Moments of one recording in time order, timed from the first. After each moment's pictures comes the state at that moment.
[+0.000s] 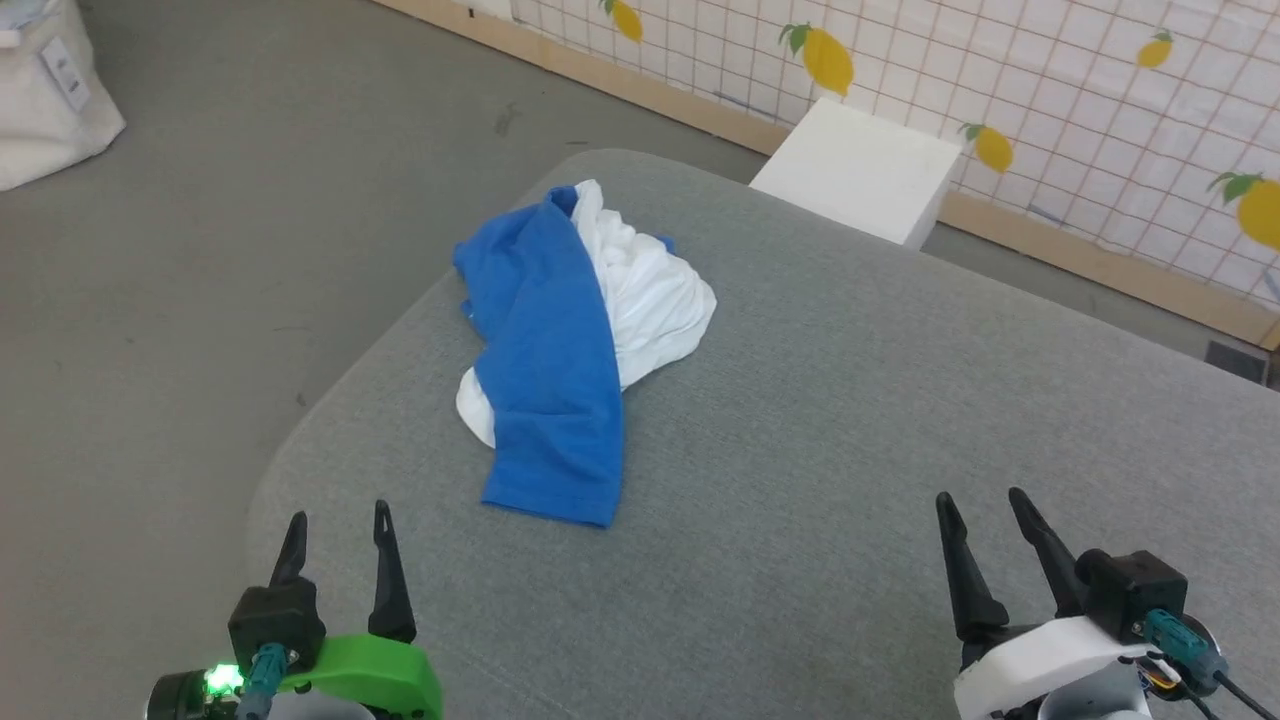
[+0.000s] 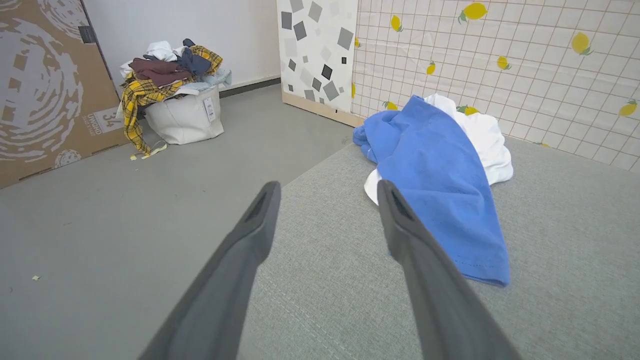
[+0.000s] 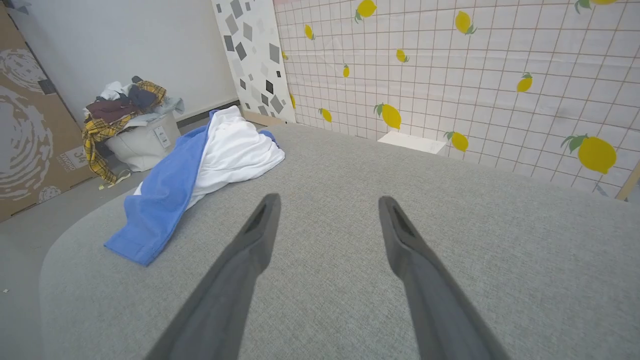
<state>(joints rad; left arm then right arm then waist) 0.06 0.06 -0.01 0.08 -0.08 0.11 -0.19 0.02 -0.05 0.01 0.21 0.17 0.13 -0.19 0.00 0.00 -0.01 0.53</state>
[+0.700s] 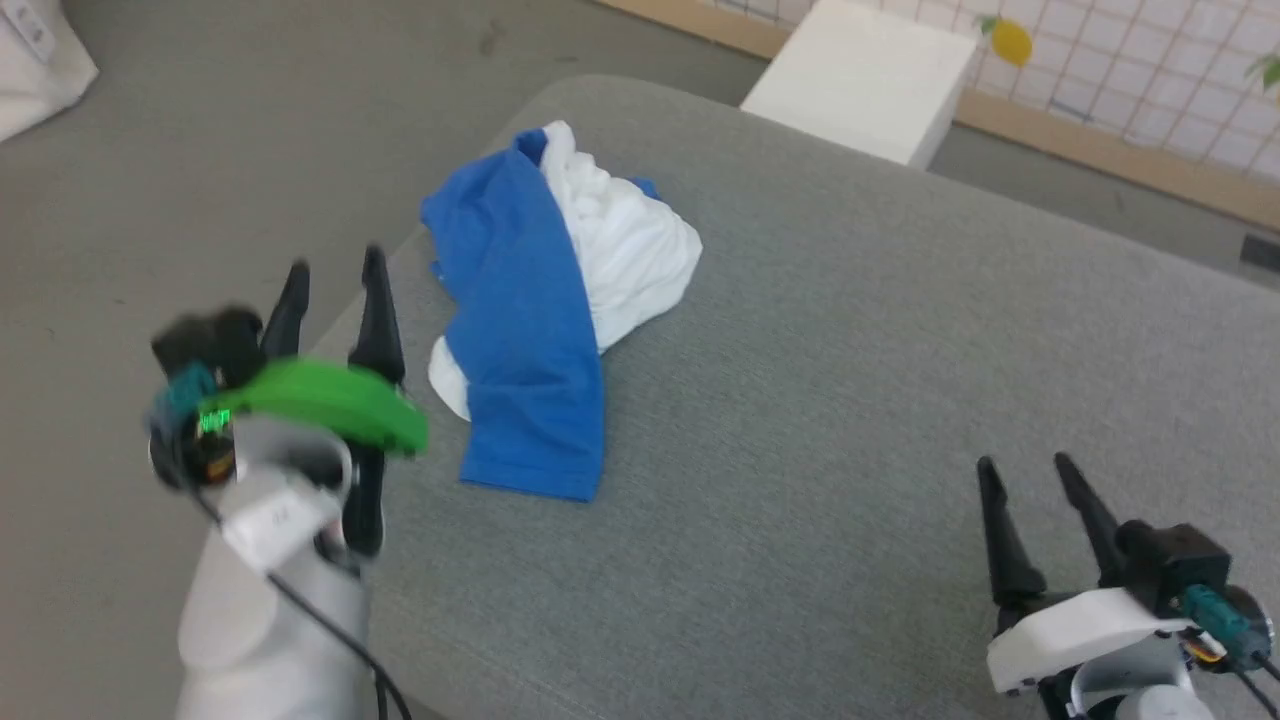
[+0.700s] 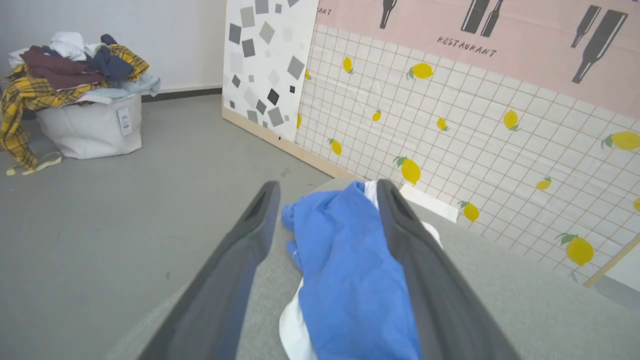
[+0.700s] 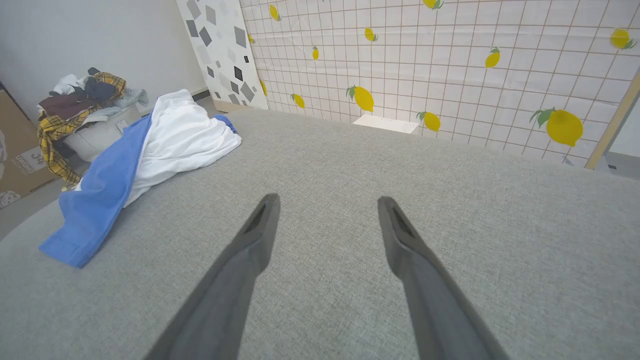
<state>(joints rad) -0.43 0.08 0.03 0.35 -0.33 -0.04 -0.14 -0.01 -0.05 -0.05 0.17 0.11 0.13 -0.18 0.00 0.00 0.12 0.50</state>
